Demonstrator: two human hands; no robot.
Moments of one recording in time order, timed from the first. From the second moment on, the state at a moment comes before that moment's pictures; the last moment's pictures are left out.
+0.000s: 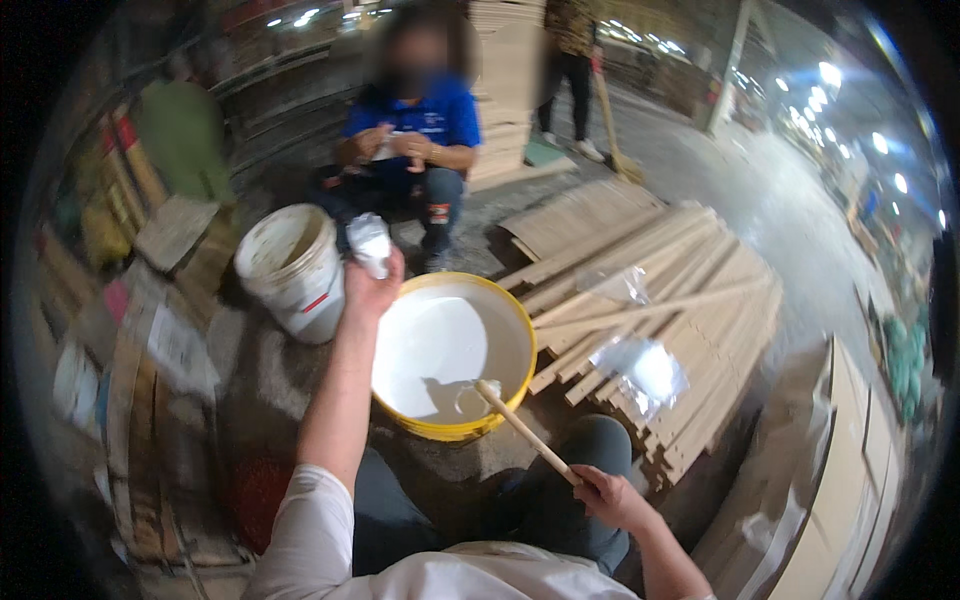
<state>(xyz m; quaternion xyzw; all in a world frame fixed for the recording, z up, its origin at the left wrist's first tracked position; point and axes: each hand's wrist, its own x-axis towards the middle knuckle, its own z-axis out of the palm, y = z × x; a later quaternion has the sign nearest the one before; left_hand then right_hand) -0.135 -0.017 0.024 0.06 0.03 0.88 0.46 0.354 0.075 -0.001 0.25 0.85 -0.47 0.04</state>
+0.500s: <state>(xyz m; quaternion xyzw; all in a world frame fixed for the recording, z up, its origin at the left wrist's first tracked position) -0.148 0.028 0.039 -0.03 0.04 0.87 0.49 0.371 0.268 -0.065 0.47 0.80 -0.34 -0.16</state>
